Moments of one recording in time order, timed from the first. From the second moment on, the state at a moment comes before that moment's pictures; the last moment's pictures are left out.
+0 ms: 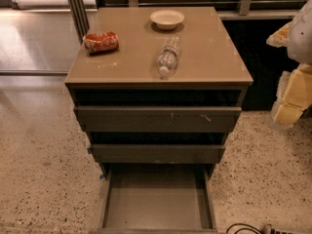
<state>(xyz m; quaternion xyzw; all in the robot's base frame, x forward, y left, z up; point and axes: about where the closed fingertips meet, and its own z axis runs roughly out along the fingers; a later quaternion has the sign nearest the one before) 0.438 -0.217 0.976 -0.60 0.78 -0.03 0.16</state>
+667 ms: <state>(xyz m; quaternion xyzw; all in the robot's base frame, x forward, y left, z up) 0.448 -0.210 0.981 -0.62 0.77 -0.05 0.16</state>
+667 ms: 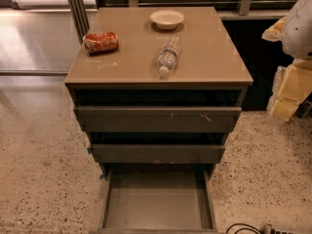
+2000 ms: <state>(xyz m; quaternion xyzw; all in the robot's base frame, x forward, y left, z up) 0.625 -0.137 0.960 -0.70 0.70 -0.02 0.17</state>
